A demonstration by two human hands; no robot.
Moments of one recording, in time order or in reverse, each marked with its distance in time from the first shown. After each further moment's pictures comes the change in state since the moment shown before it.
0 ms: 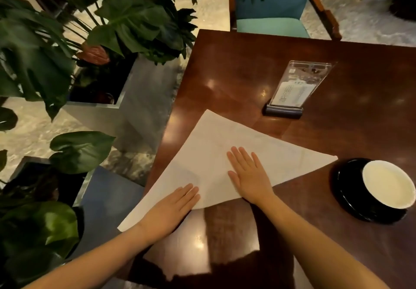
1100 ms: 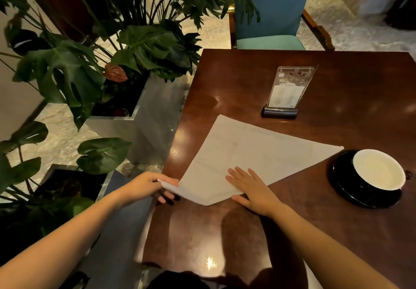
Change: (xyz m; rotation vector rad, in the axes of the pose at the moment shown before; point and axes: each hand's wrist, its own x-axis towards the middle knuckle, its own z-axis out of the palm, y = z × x) left_hand -0.019 -0.047 -0.109 -1.294 -0.207 -0.692; right_hand -0.053 -0.008 0.002 0.171 -0.080 -0.247
